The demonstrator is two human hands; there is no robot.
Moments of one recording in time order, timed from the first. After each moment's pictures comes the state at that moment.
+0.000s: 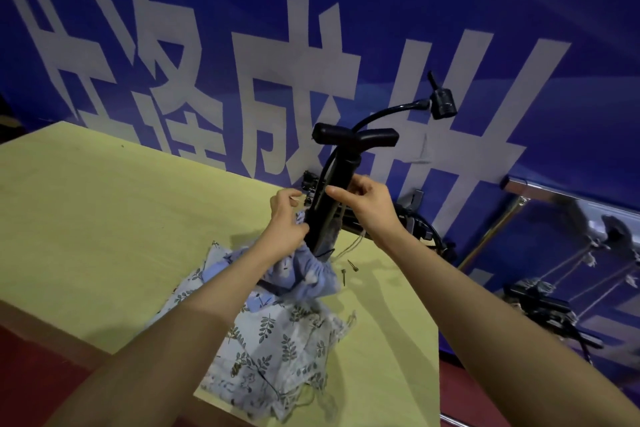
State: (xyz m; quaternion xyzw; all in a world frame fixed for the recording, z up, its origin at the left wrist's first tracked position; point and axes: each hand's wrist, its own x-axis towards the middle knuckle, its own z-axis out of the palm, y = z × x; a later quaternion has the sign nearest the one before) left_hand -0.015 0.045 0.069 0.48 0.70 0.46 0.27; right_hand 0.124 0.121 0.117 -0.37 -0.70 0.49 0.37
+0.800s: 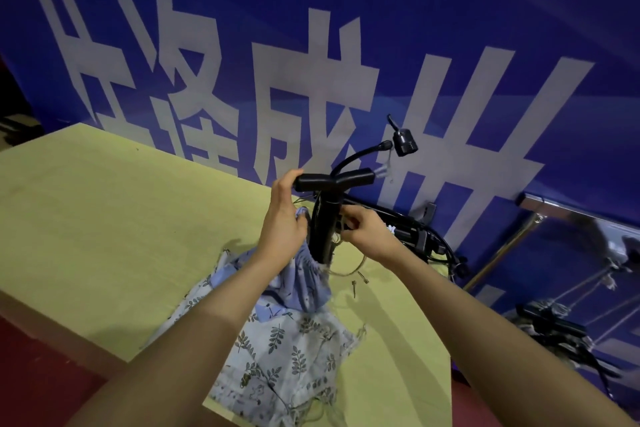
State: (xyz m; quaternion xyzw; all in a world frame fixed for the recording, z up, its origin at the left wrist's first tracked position) left_hand -0.028 0.036 0.084 0.51 0.68 0.53 0.06; right_hand 0.112 0.120 0.097 -0.37 -0.80 0.44 0.19
